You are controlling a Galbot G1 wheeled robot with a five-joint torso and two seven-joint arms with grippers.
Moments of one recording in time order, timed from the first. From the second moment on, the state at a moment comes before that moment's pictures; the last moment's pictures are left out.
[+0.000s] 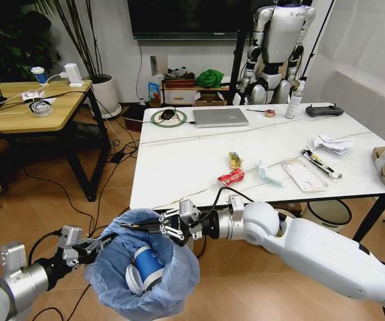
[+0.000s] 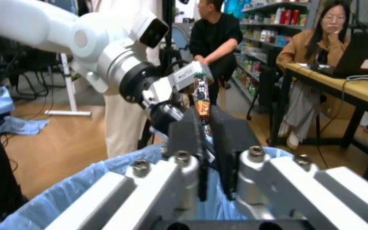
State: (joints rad) left arm 2.01 -0.66 -1.01 -2.23 -1.15 0.34 0.24; right arm -0.42 0.85 -0.57 1.87 0.85 0.06 -0.68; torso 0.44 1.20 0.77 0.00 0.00
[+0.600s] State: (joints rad) left arm 2.01 -0.67 -1.00 -2.23 -1.14 0.34 0.24; right arm -0.44 0.85 -0.52 1.88 0.81 0.04 -0.61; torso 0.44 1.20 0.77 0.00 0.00
